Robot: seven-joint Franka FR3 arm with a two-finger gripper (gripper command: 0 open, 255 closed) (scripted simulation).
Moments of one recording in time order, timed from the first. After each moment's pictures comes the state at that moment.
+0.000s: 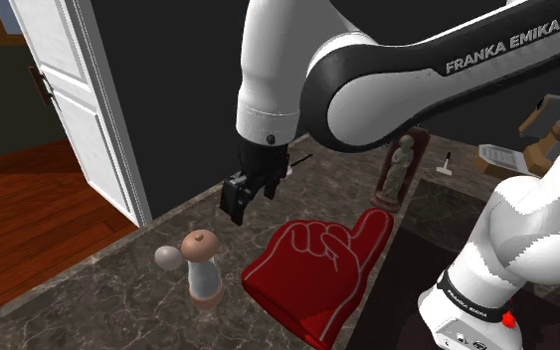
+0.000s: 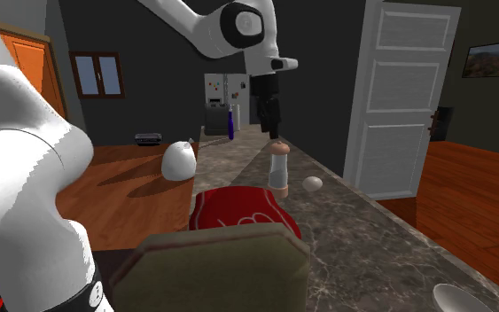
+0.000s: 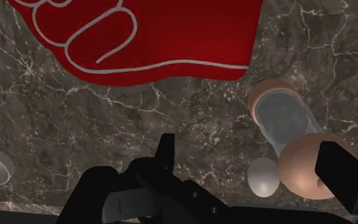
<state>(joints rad) 0.08 -0.26 0.58 -2.25 0.08 2.13 0.52</state>
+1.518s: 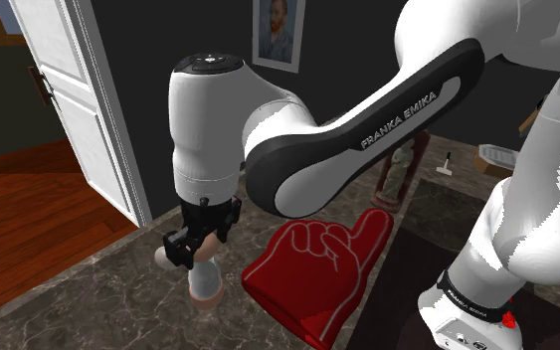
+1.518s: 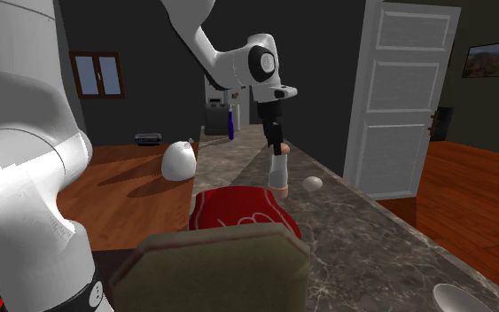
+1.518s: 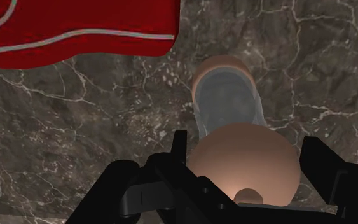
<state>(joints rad) 0.10 0.12 0.69 -2.08 -0.24 2.28 0.86</state>
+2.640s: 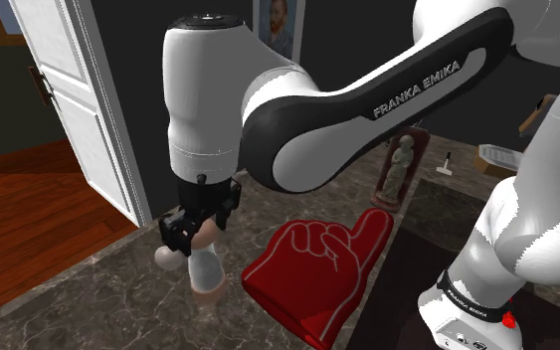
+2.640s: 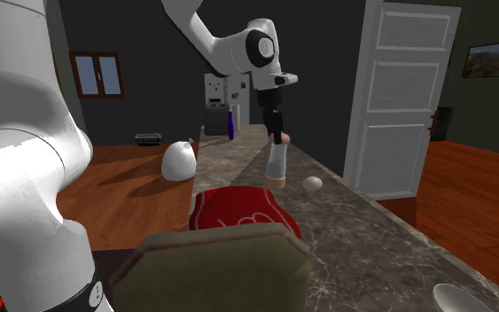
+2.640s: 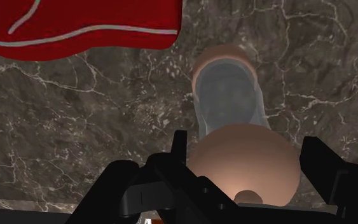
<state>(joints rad) 0.09 0.07 0.70 -2.03 -0.19 2.20 0.82</state>
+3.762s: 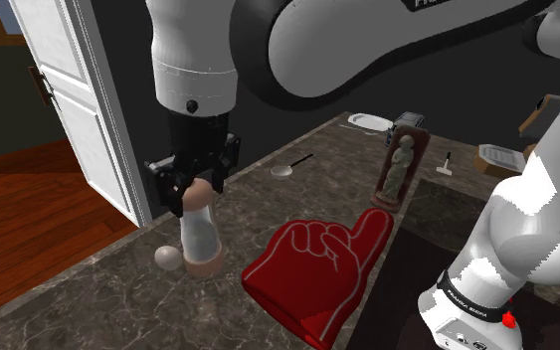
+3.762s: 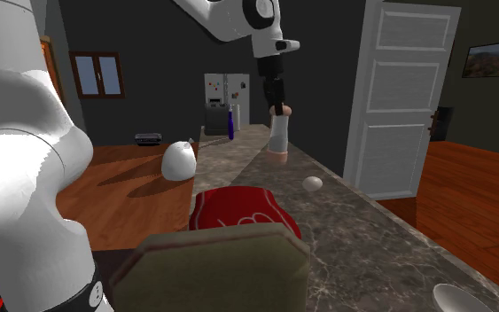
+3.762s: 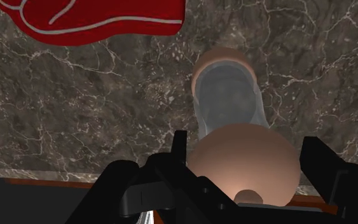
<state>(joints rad) 0.09 0.00 0.70 -1.87 -0.12 1.99 0.76</state>
